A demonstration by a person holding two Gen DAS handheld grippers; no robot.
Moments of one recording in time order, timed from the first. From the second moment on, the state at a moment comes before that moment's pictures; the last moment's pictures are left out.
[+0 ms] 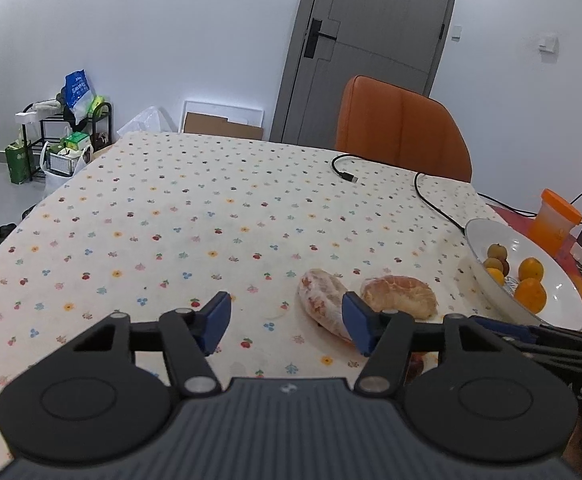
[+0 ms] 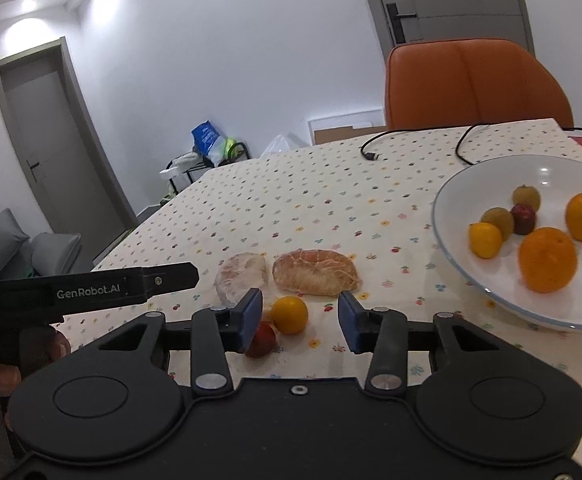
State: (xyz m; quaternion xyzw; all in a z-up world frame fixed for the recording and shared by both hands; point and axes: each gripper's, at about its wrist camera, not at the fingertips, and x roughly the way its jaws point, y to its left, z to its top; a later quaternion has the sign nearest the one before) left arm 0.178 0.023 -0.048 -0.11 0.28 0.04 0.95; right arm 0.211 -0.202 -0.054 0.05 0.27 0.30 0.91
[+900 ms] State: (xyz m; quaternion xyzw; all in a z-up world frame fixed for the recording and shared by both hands) left arm 0.212 -0.005 -0.056 -0.09 0.31 0.03 0.95; right arm 0.222 -0.221 -0.062 0.08 0.28 0.30 0.91
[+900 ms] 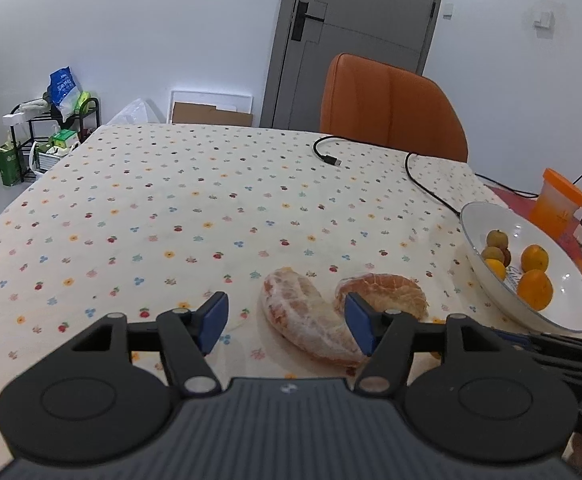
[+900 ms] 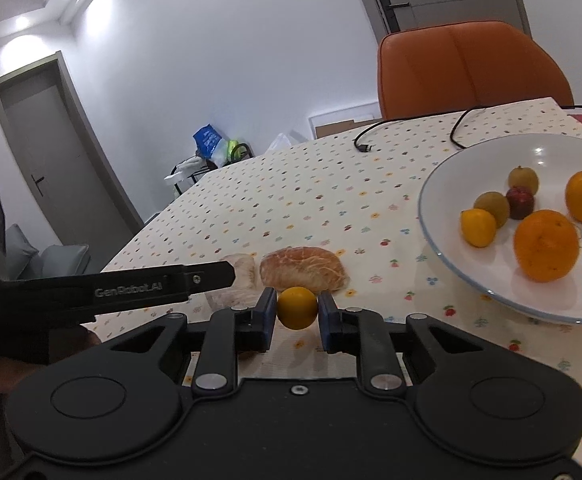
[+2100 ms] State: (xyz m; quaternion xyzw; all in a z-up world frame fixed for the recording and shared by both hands) left arm 0.219 -0.020 -0.067 -0.02 0.33 0.07 0.94; right arm 0.220 -0.240 -0.065 0.10 0.27 0.27 0.92
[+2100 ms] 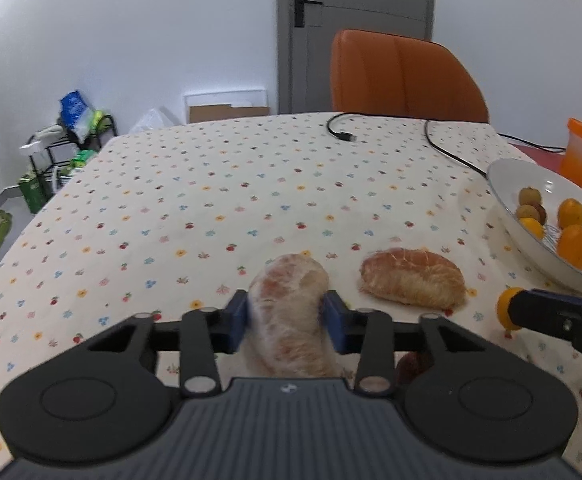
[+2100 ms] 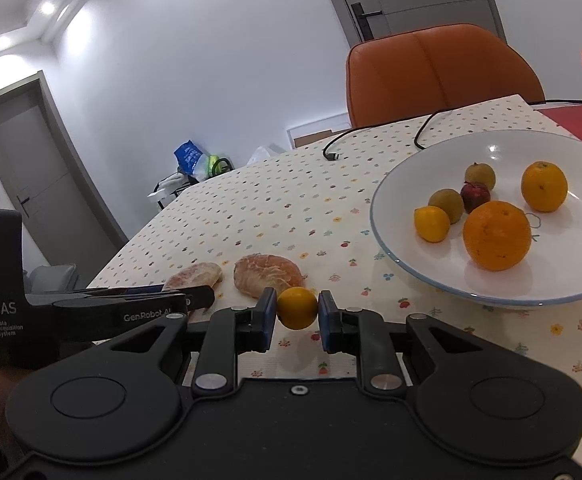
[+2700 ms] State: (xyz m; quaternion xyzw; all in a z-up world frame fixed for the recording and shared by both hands) left arm 0.211 -0.045 -0.029 -0.02 0.28 0.04 0.96; right arm 0.211 -0.269 -0.047 0.11 0.24 0.25 0.93
